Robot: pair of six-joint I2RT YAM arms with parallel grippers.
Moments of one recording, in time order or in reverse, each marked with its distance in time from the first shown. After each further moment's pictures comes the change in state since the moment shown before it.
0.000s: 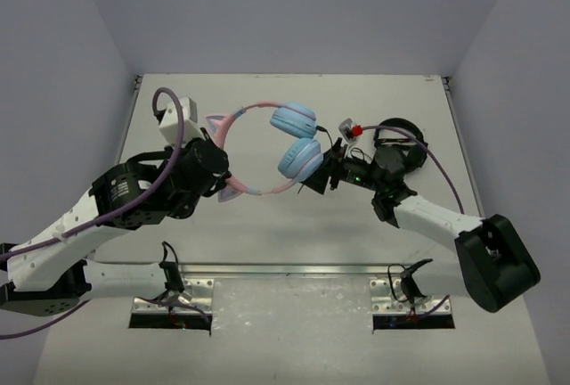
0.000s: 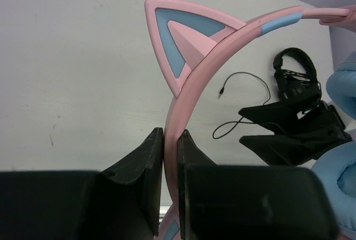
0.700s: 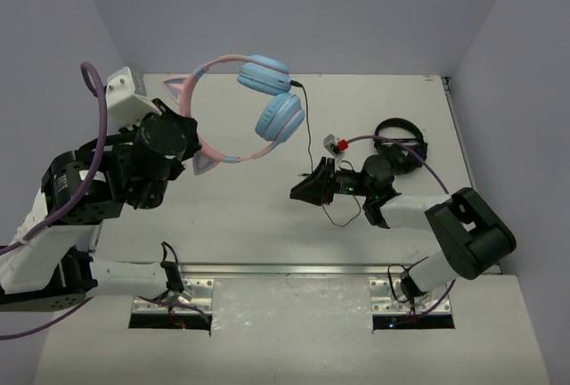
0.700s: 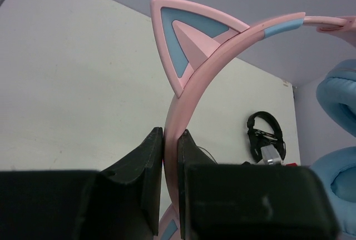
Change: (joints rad) left arm 0.000 0.052 0.347 -0.093 -0.173 0.023; right arm 0.029 0.267 0.000 0.337 -0.229 0.067
